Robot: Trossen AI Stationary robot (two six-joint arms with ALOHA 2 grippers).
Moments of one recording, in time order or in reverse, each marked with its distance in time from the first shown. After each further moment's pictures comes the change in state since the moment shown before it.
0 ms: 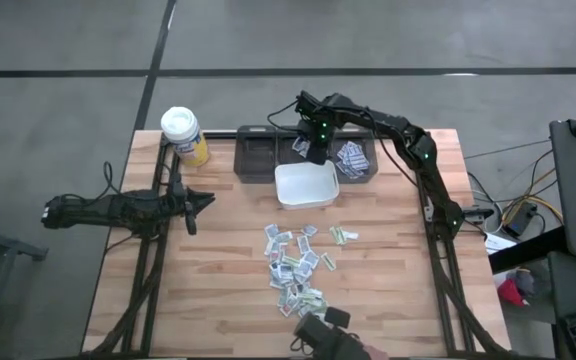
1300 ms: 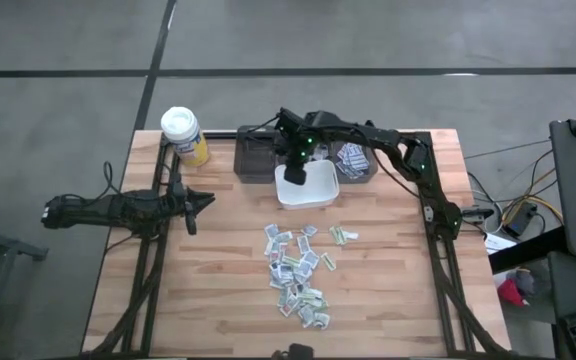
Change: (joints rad) left arm 0.000 0.000 -0.001 0.001 0.000 0.000; right arm 0.186 -0.004 0.037 0.133 -0.258 0.105
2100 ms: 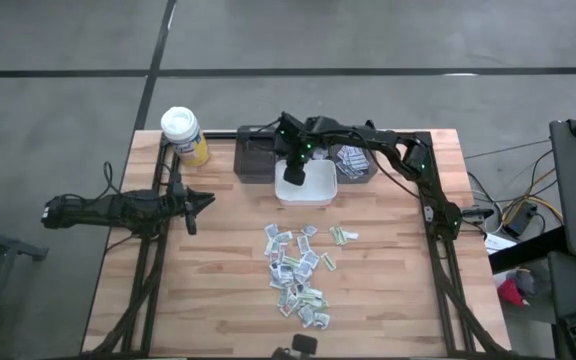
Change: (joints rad) left arm 0.000 0.000 0.000 0.000 0.000 0.000; right arm -0.008 0.000 -0.099 0.139 0.155 0.008
